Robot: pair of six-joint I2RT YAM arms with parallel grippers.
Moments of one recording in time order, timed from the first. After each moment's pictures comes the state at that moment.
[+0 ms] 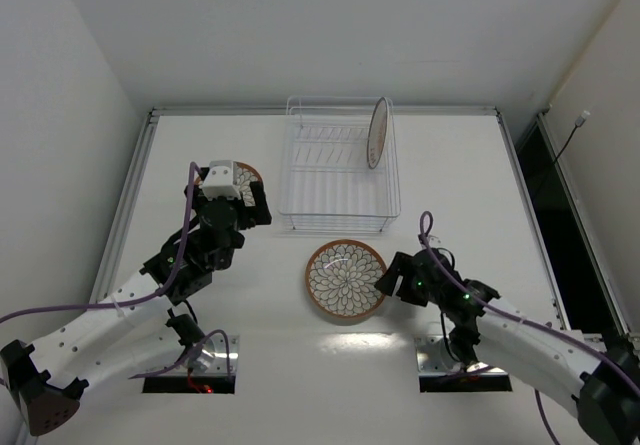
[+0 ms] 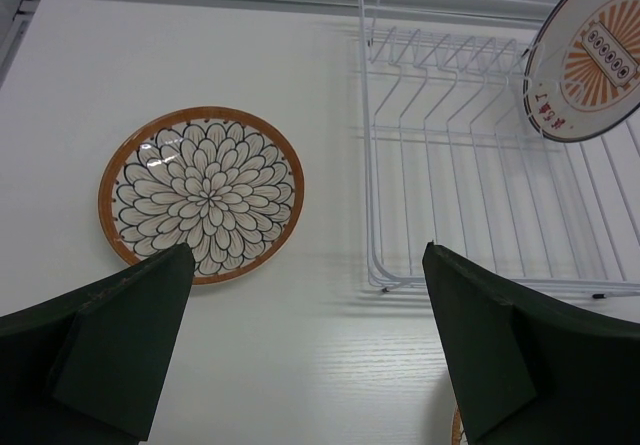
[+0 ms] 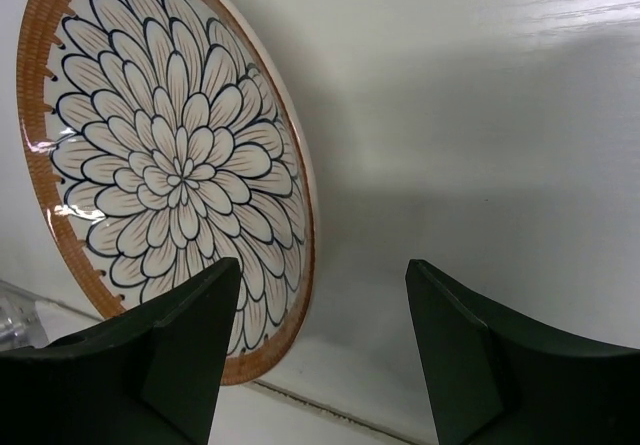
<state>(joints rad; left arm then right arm) -0.77 0.80 0.74 -0.20 -0.75 -0.32 0.67 0.70 0.17 -0.28 0.04 0.92</state>
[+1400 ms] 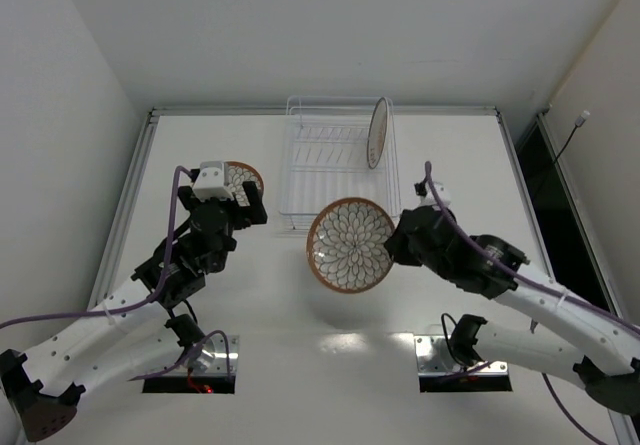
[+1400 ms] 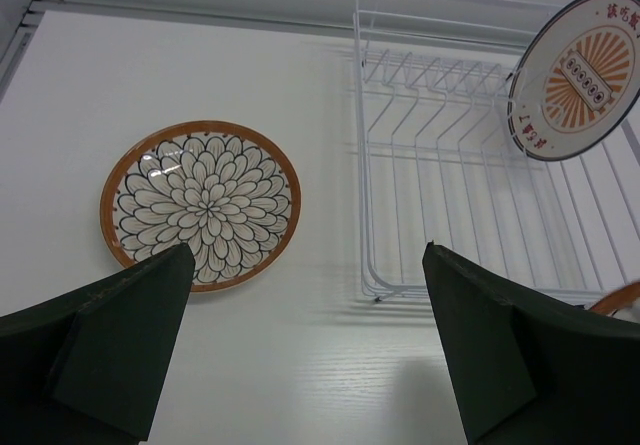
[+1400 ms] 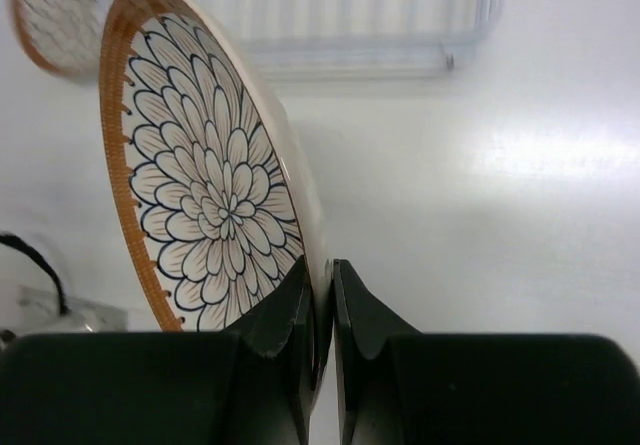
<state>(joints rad) -0.77 0.74 0.74 -0.20 -0.75 -0.31 0.90 0.88 0.85 -0.77 0.38 0.87</state>
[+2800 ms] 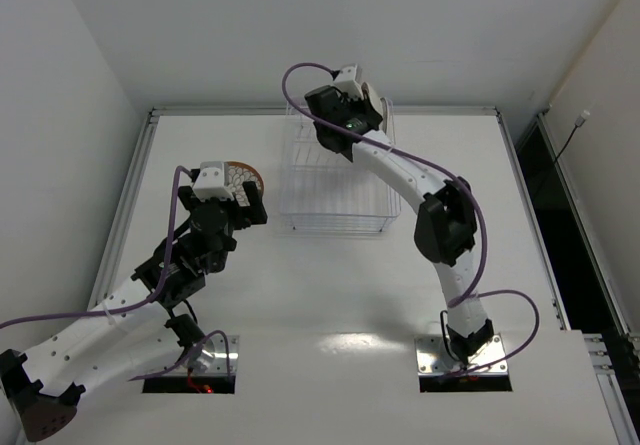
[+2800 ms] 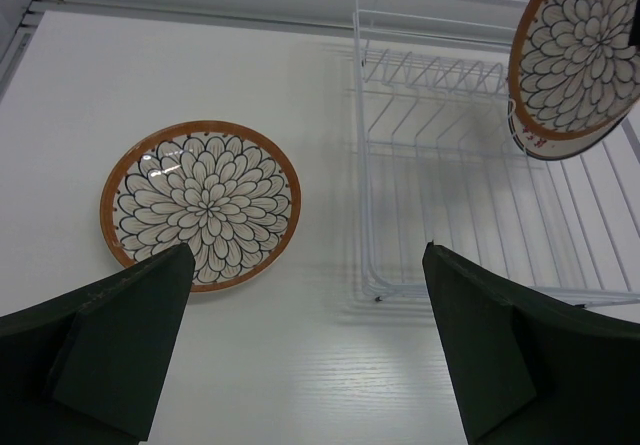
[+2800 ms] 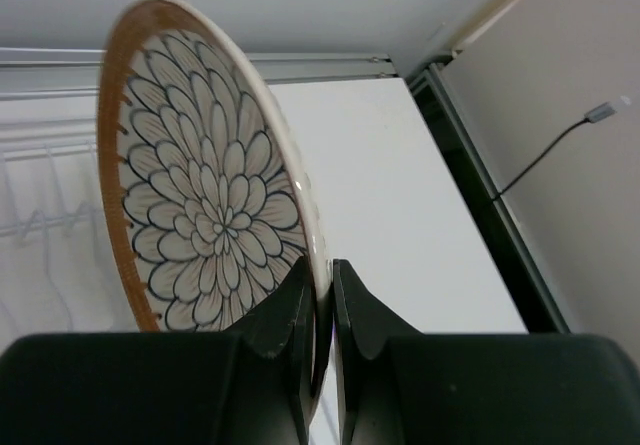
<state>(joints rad) -0.77 0.74 0.74 -0.20 -0.75 -0.31 0.62 2.16 2.02 -0.49 1.20 0.09</state>
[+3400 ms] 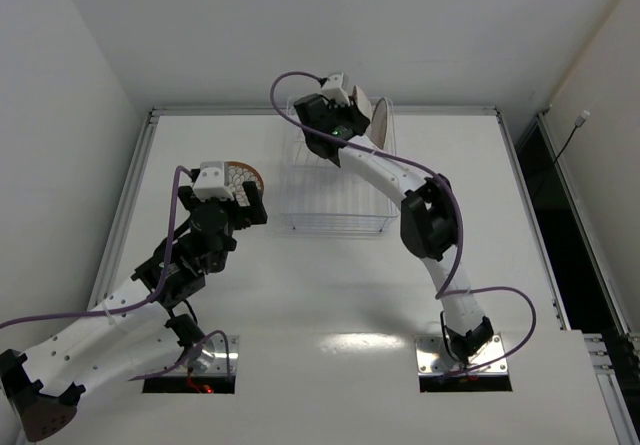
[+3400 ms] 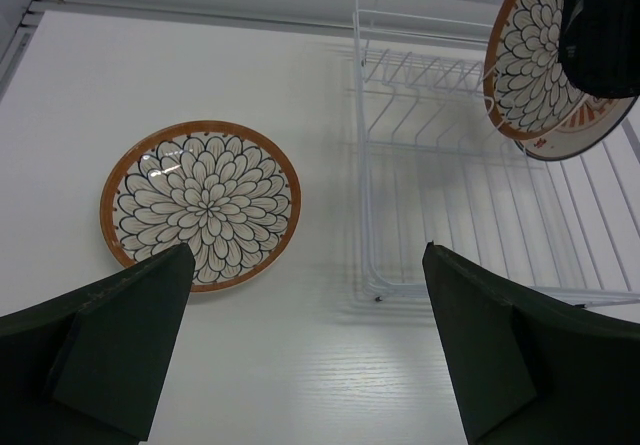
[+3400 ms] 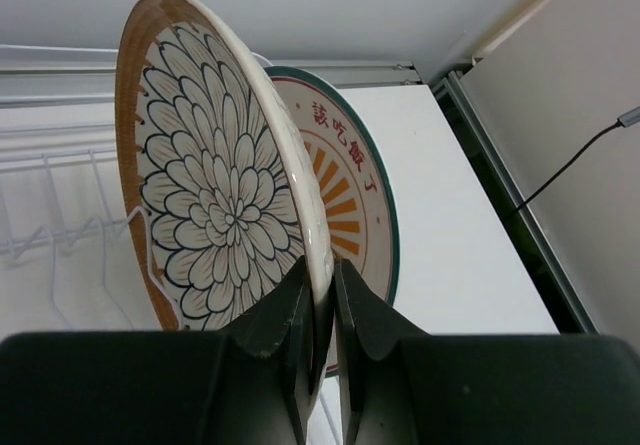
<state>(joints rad) -0.77 0.74 0.74 -0.20 -0.75 -0.31 0.64 2.30 2.07 -0.39 1.21 0.08</state>
